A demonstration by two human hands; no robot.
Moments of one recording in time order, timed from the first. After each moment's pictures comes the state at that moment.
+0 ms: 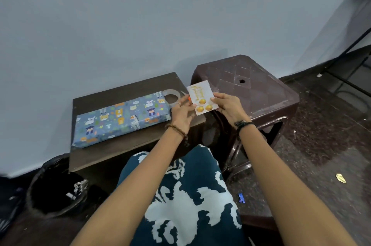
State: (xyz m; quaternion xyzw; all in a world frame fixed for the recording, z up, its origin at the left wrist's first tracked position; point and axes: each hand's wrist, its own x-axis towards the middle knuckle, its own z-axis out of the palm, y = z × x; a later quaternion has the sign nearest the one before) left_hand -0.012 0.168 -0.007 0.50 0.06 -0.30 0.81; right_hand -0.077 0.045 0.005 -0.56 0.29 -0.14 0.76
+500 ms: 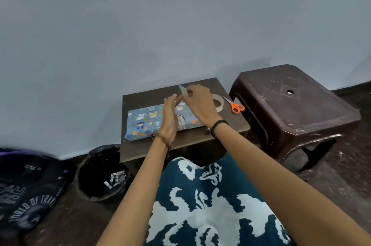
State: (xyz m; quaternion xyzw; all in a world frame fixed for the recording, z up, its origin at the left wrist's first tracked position) left_hand 0.037 0.320 0.018 0.64 0.01 -0.13 0.76; right_hand 0.020 0.230 0.038 -0.90 0.10 -0.20 0.38
